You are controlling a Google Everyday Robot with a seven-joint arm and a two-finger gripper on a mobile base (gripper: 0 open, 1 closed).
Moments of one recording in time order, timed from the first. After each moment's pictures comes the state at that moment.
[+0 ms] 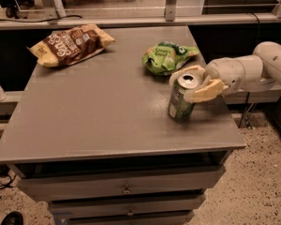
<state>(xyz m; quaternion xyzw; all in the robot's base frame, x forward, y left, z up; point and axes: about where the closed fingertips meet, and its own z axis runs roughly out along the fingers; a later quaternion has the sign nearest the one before) 0.499 -0.110 0.909 -0.54 0.44 0.61 0.38</state>
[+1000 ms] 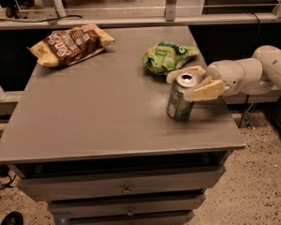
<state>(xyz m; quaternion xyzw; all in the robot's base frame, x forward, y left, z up) 0.498 -0.114 0.908 -0.52 0.44 0.63 0.37</state>
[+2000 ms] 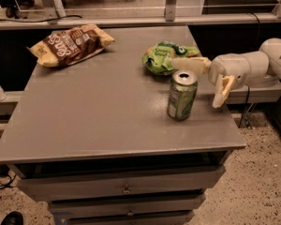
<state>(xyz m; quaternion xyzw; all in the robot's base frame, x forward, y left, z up) 0.510 -0.126 0.915 -0.53 0.44 0.61 0.39</state>
